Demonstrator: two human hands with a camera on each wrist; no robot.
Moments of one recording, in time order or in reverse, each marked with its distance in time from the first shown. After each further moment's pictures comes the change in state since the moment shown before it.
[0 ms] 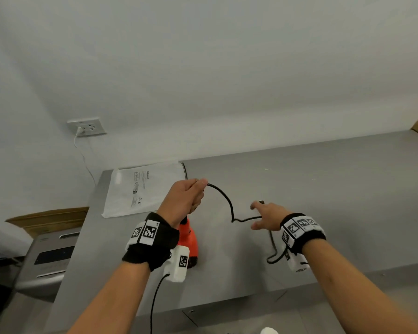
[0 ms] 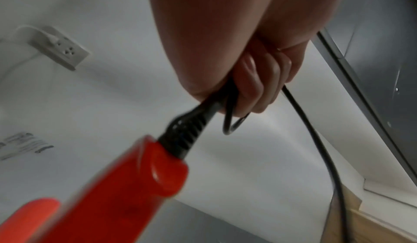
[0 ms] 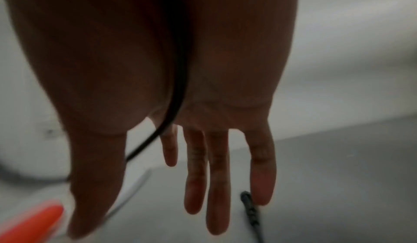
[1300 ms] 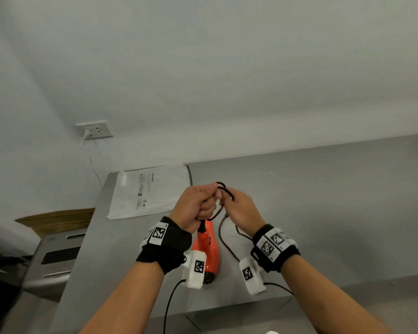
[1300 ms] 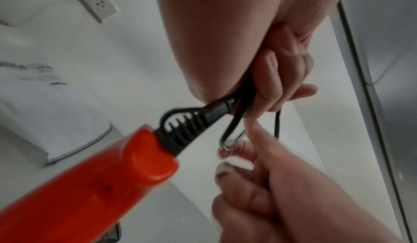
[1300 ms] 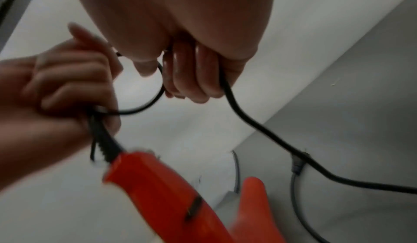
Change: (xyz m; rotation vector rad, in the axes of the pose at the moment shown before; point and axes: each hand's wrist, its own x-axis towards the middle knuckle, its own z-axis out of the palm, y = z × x) left_hand 0.004 -0.003 0.012 -0.407 -0.179 -0.061; right_hand -0.026 -0.105 -0.009 0.916 0.510 -0.312
